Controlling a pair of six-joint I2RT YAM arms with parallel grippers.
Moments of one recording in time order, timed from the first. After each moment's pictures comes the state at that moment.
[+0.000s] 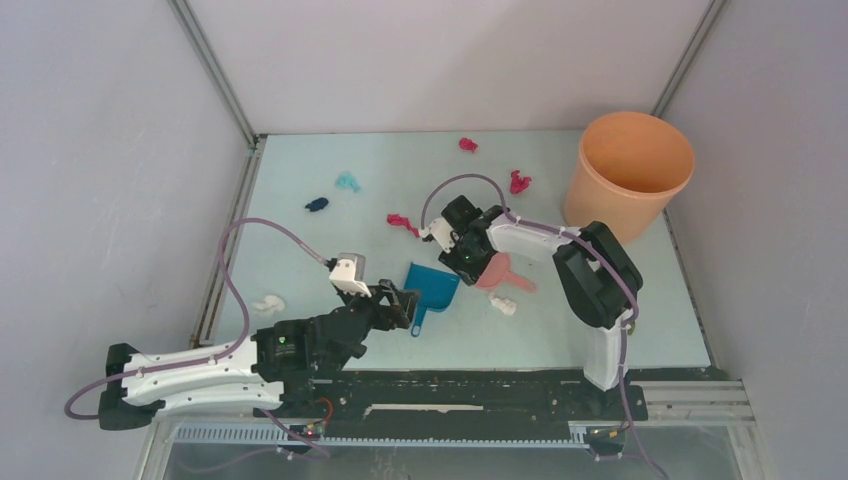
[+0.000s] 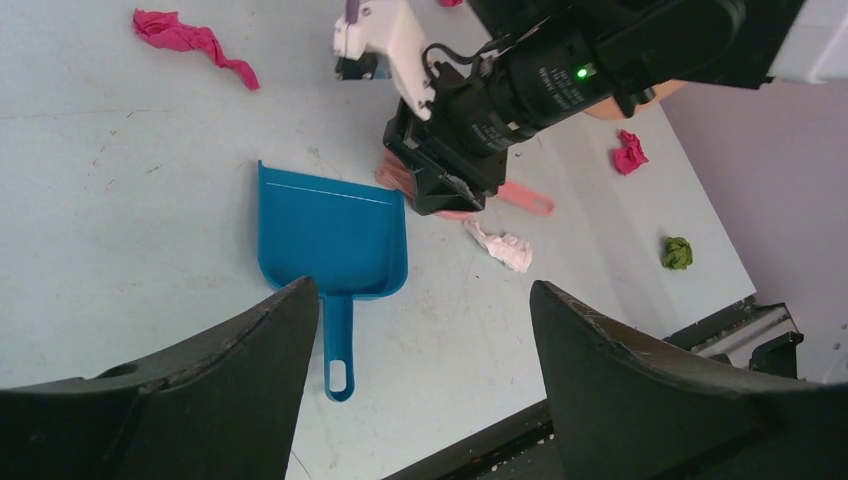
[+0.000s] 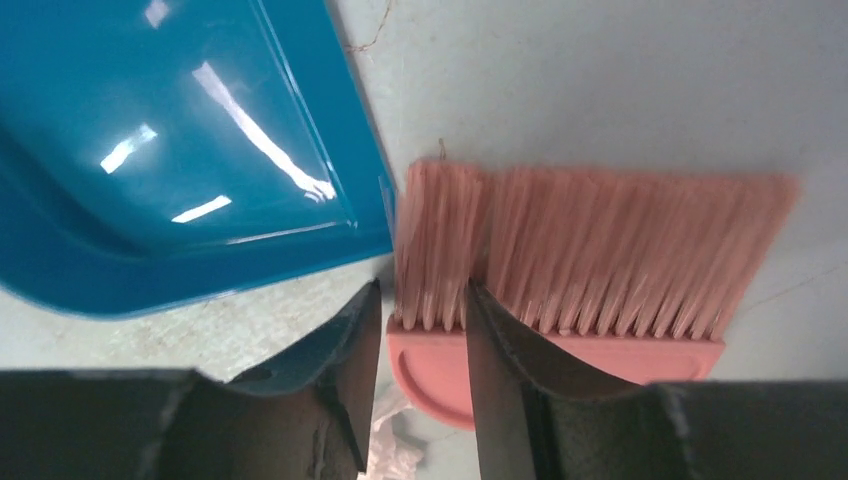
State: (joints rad) left arm -1.34 0.65 0.56 -0.27 -0.83 -0.78; right arm 0.68 1.93 1.32 -0.66 -0.12 -0.33
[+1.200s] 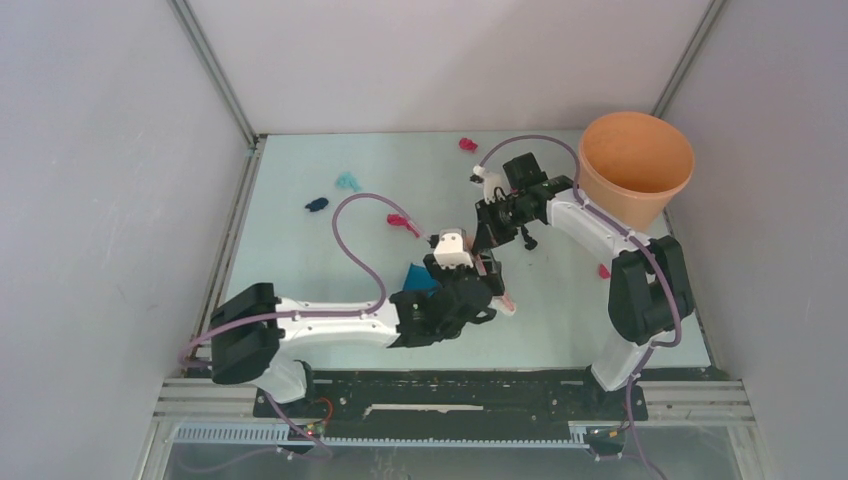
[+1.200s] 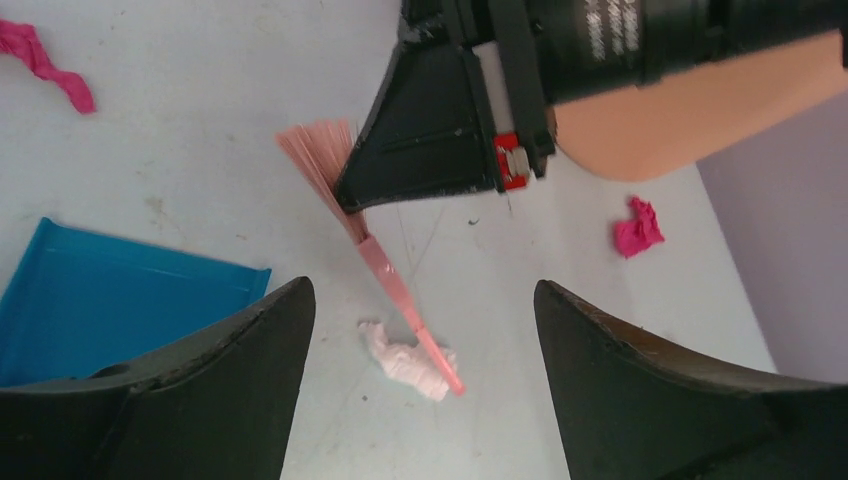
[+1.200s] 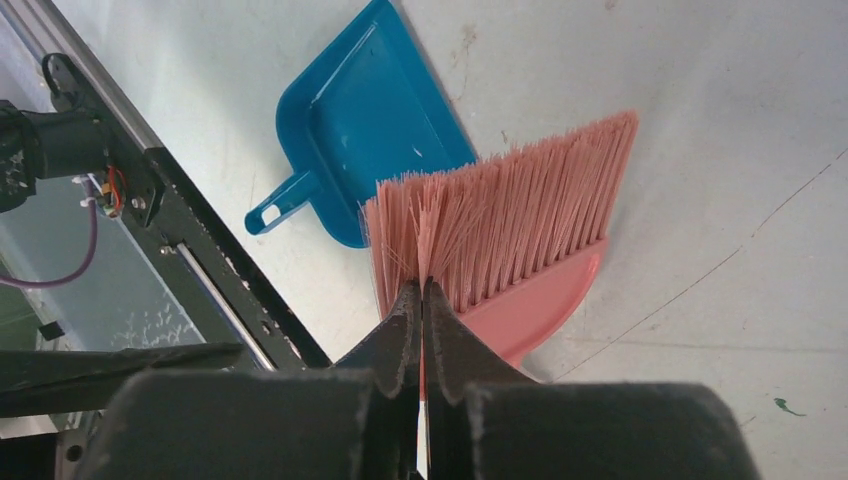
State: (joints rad) left arm -1.30 1.51 0.96 0.09 -0.91 -0.83; right arm 0.40 1.73 1.34 -0.69 -0.61 0.00
